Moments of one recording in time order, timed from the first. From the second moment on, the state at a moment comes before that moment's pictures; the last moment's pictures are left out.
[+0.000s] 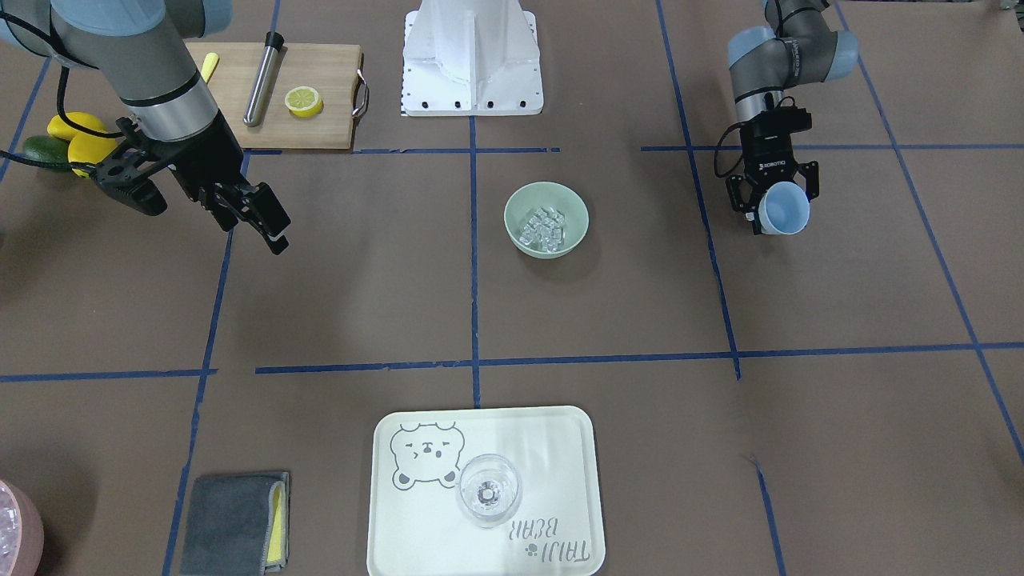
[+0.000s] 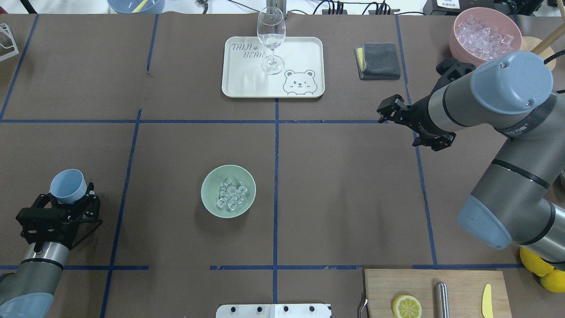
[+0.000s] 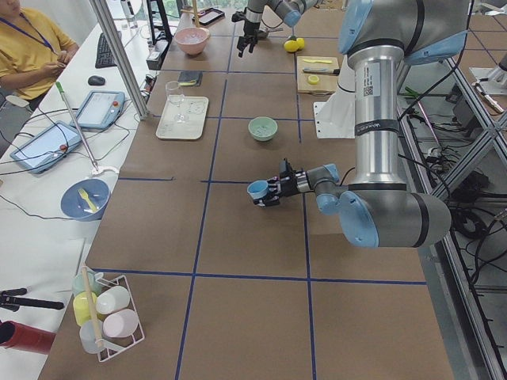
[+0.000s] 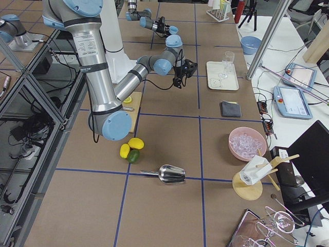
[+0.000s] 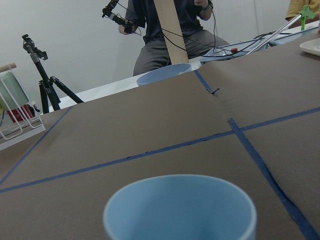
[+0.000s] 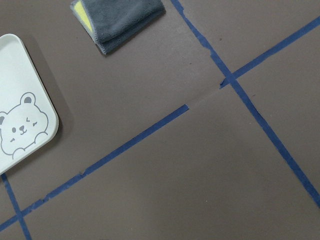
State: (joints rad) left arm -0.09 -1.36 -1.69 -2.30 -0.44 -1.47; right arm 0.75 -1.29 2.03 -1.45 1.90 1.66
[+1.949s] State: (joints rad) left arm -0.18 -1.39 -1.46 -2.75 -0.42 -1.37; right arm 0.74 -1.28 2.03 -1.45 1.89 1.66
